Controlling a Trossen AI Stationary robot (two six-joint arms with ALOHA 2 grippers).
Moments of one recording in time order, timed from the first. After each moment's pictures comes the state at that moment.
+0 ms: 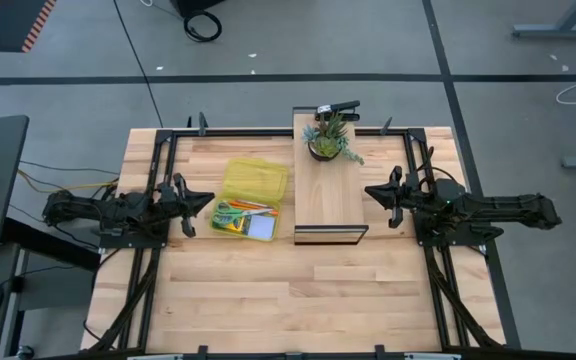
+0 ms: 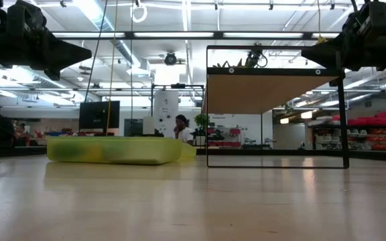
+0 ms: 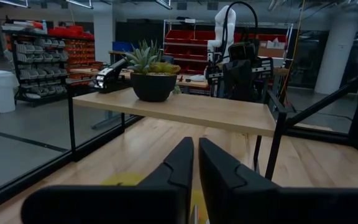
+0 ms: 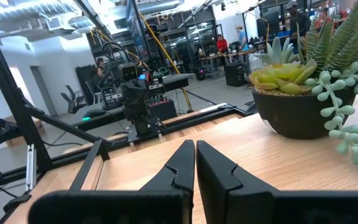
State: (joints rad) left arm -0.16 0.01 0.01 0.11 -0.49 -0.04; right arm -0.08 0.18 0.04 0.25 0.14 0.22
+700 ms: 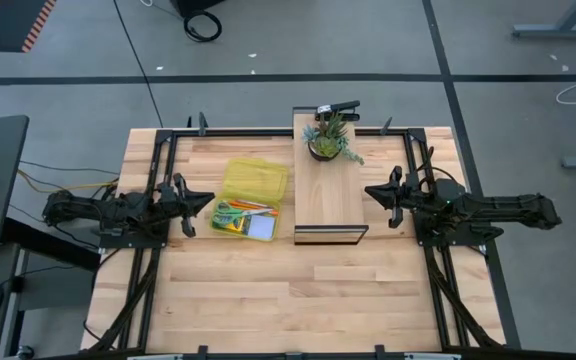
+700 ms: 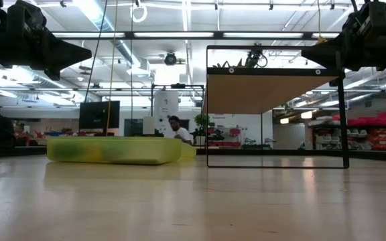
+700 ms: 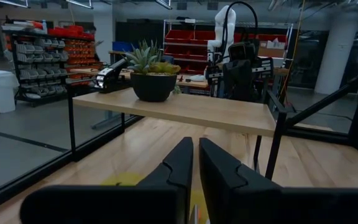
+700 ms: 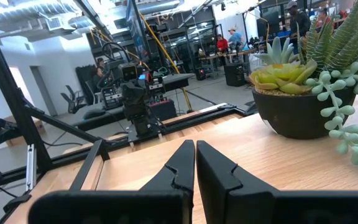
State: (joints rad) left arm -0.16 0.01 0.01 0.11 -0.49 -0.04; right arm -0.08 0.18 0.04 0.25 0.14 0.22
